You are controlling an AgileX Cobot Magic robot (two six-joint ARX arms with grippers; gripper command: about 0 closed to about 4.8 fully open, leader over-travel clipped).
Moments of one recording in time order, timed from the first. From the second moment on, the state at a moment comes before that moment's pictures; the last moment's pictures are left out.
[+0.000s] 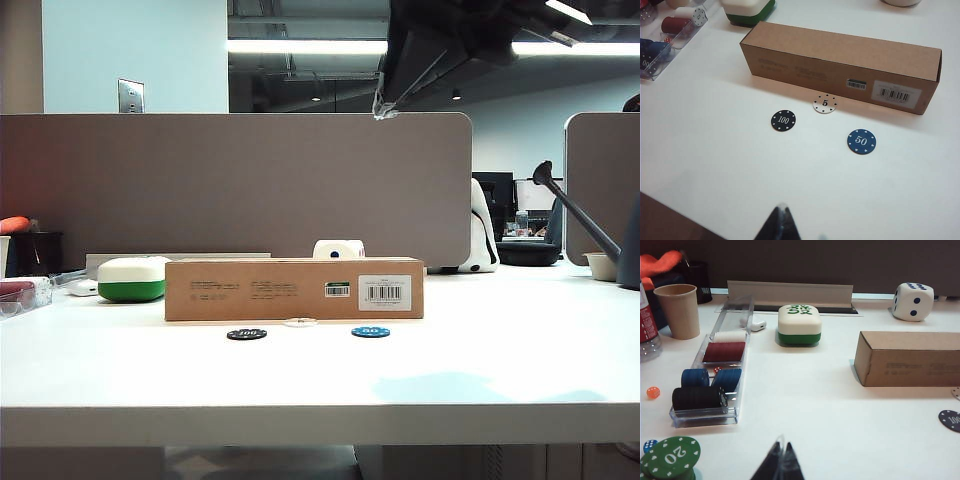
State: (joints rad) left arm -0.03 0.00 0.00 -0.06 0.00 0.00; right arm 1.01 1.10 0.79 -0.22 0.42 0.39
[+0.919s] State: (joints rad) left arm -0.03 0.00 0.00 -0.02 -0.06 0.02; right arm 1.01 1.10 0.79 -0.22 0.42 0.39
